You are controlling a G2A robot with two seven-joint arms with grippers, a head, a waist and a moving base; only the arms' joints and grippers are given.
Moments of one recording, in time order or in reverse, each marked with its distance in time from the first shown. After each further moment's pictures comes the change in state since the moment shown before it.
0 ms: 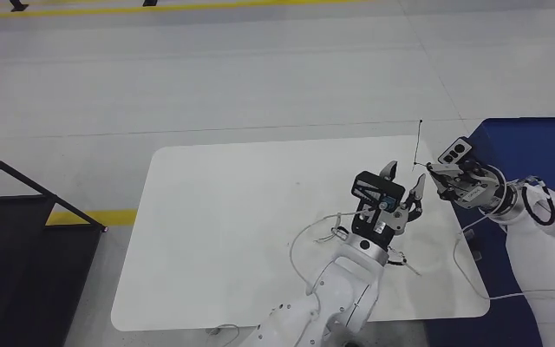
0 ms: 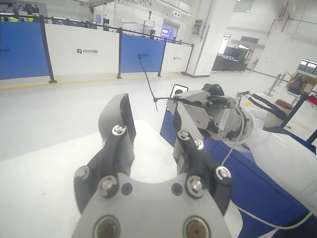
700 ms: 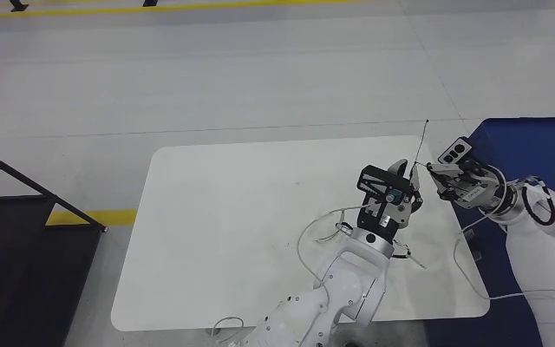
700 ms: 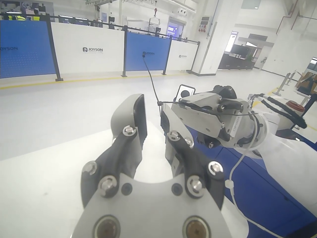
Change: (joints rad) left arm -0.046 -0.027 0.012 0.063 -0.014 0.049 0.003; right arm 0.000 0.000 0.000 0.000 0.000 0.000 0.000
